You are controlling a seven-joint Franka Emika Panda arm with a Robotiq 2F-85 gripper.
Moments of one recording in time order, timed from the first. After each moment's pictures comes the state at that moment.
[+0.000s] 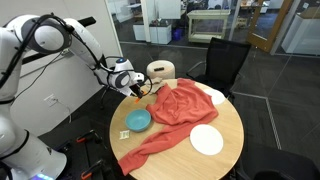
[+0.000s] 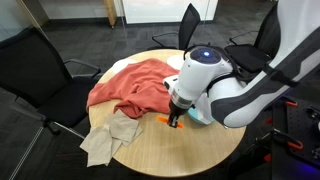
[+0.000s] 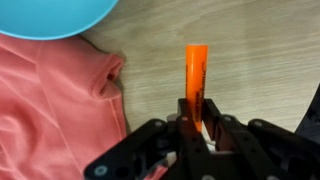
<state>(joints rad) 0.34 0.66 0.02 -2.09 -0.13 2.97 0.17</state>
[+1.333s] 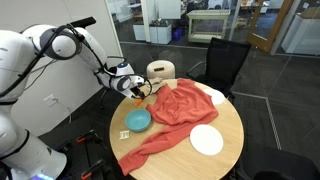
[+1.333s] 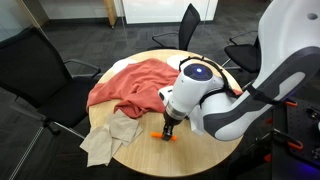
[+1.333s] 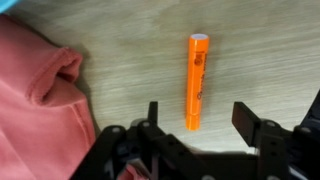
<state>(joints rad) 0.37 0.77 0.03 -2.00 -0.09 3.03 0.17</state>
